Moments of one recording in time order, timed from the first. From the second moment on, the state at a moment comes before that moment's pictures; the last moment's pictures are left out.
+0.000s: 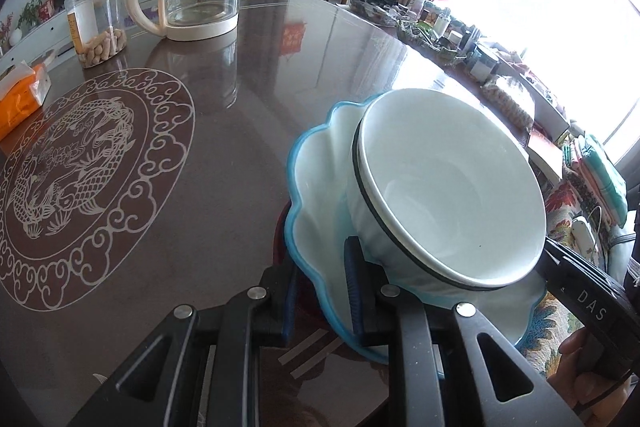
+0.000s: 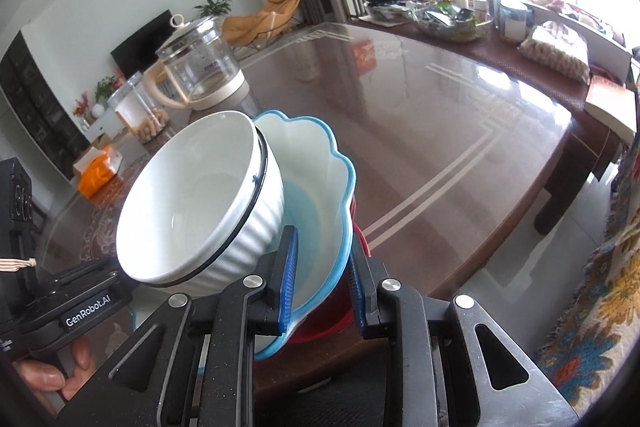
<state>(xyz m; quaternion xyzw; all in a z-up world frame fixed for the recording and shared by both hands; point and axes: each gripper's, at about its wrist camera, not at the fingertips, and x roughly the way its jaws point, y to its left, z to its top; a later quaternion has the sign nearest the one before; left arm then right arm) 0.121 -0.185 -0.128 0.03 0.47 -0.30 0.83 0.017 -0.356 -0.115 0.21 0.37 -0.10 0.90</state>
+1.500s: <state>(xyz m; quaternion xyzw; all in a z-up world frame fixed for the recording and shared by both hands) -0.054 -0.076 -0.029 0.09 0.39 -0.23 0.89 -0.143 -0.227 -0.045 0.10 0.35 -0.21 0.91</state>
